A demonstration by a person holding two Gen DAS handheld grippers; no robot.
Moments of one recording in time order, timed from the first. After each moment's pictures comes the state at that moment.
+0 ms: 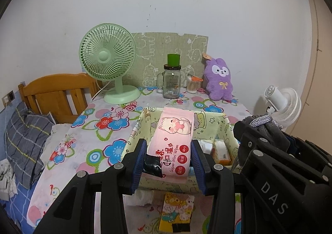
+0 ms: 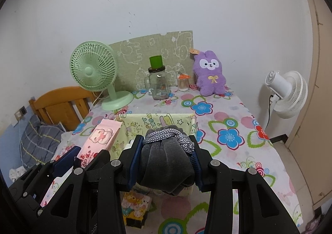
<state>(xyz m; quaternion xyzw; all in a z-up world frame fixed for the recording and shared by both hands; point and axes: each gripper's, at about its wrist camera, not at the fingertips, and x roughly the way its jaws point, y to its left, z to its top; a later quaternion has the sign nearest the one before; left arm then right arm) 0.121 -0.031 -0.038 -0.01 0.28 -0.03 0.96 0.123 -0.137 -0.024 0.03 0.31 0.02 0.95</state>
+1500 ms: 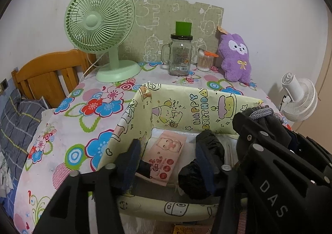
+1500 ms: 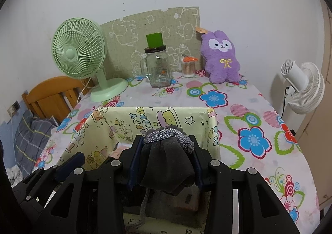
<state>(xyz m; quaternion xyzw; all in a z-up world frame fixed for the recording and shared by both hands) 0.208 -0.025 -0.098 -0.02 0.35 -0.01 0.94 0.211 -0.130 -0.088 0.03 0.35 0.02 0.94</state>
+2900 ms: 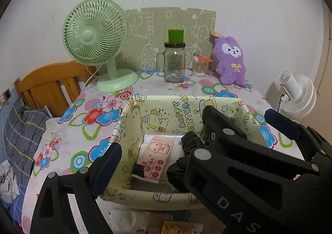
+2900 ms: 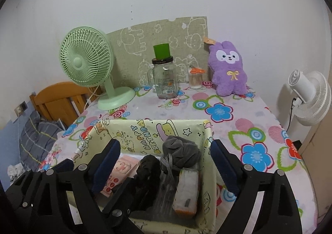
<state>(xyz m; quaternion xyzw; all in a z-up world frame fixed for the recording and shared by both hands) 0.193 -0.045 -0.076 0.01 0.34 -0.01 0.94 0.214 -0.138 -0.071 0.02 0.32 0.05 0.95</state>
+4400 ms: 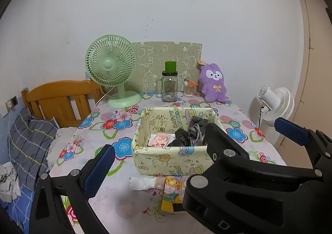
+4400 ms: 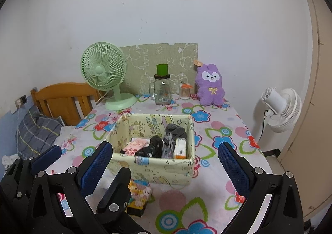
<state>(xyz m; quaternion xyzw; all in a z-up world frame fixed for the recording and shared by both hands) 0.063 -0.030 -0.028 0.00 0.26 -0.03 0.97 0.074 -0.118 -0.004 -0.02 0.28 0.02 0.96</state>
